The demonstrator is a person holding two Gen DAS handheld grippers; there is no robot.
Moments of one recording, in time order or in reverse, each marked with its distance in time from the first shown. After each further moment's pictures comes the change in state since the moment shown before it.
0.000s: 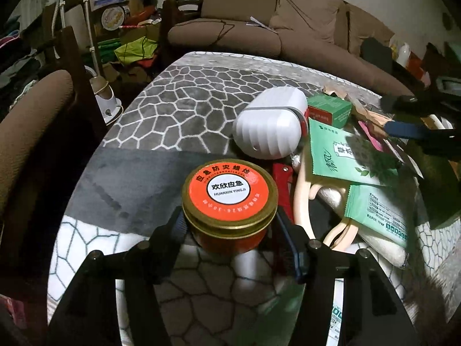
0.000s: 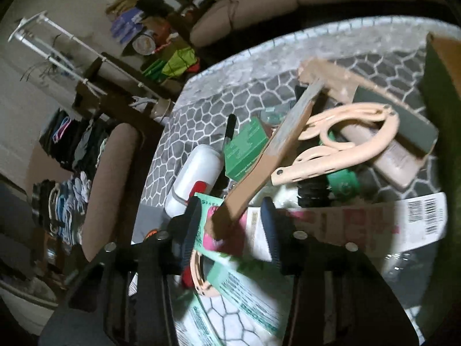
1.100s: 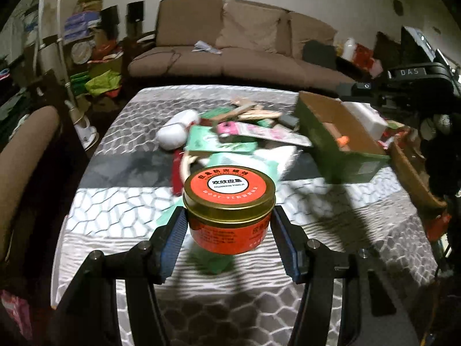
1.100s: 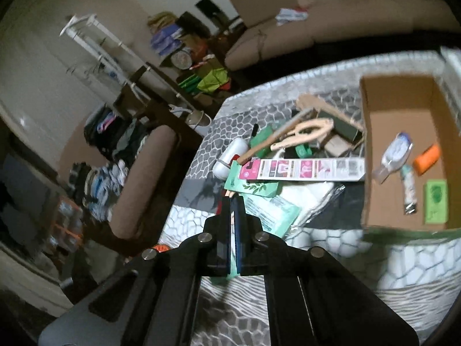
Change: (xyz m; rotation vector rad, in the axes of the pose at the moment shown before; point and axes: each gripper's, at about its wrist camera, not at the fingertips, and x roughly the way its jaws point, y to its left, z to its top) left arm -0.161 -0.075 -0.061 0.111 -0.073 -0.123; right arm -0.185 0.003 -0.072 -0.076 -0.090 0.133
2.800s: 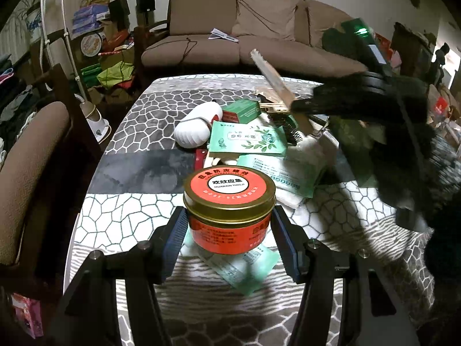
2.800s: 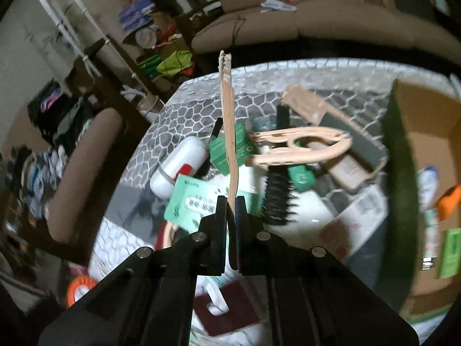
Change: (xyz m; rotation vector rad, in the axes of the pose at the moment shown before) left arm 0.038 0.004 0.022 0.020 0.058 0.065; right arm 0.116 0.010 0.019 -0.200 0.028 -0.323
